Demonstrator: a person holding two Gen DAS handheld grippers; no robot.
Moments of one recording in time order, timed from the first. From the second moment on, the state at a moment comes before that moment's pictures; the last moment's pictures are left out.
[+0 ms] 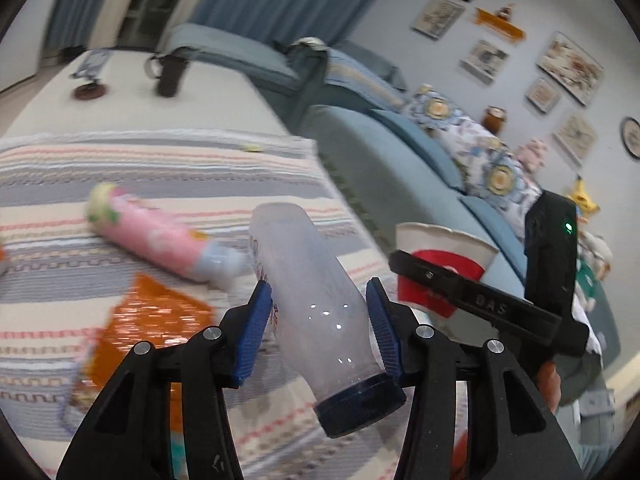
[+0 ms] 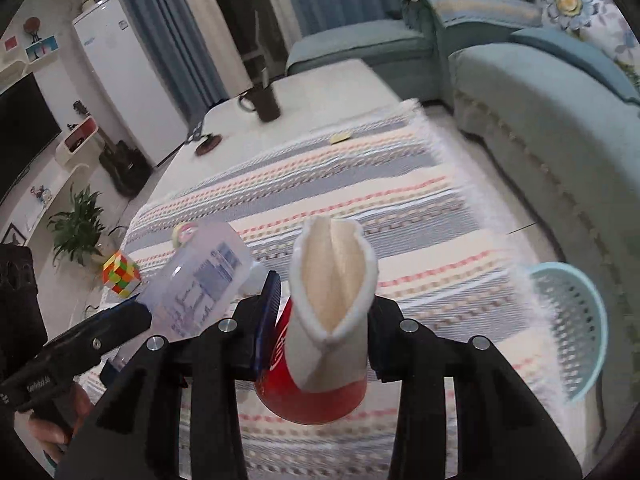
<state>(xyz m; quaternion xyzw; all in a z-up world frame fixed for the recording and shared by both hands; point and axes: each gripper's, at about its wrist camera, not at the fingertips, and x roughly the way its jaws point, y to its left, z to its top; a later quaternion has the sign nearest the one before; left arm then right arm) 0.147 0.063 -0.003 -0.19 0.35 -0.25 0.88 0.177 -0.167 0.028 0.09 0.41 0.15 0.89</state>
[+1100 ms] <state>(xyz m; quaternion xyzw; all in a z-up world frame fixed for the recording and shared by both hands) 0.161 -0.122 -0.015 -0.07 0.43 -0.20 0.88 0.126 -0.344 0.031 0.11 0.40 0.08 0.91</state>
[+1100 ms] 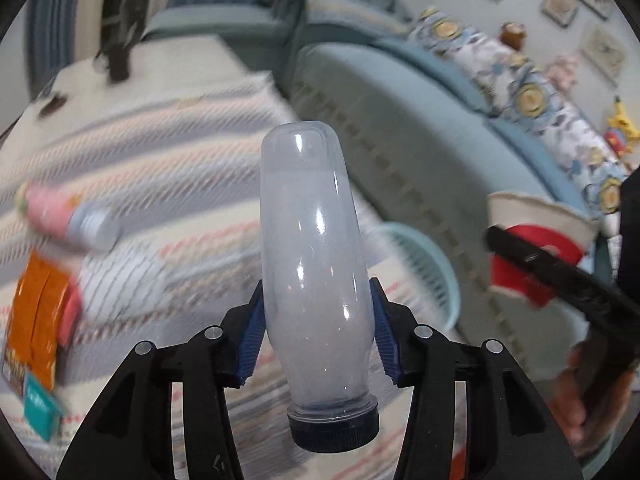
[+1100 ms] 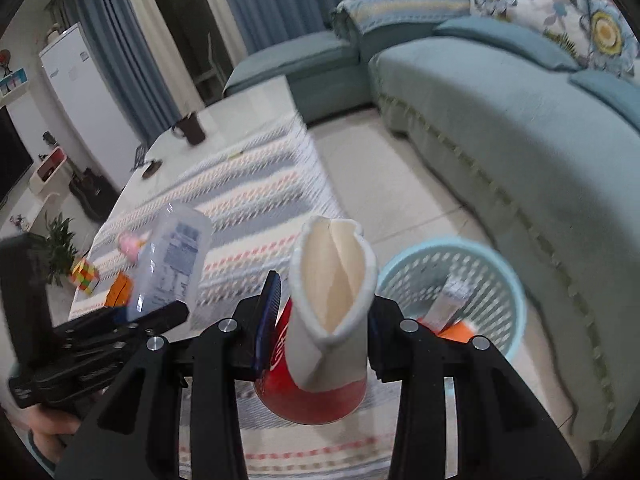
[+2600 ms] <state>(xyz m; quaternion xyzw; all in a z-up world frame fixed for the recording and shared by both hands) 0.176 -0.196 -0.024 -0.10 0.40 -0.26 0.87 0.158 -0.431 -0.019 0.13 0.43 -0.03 0.89</state>
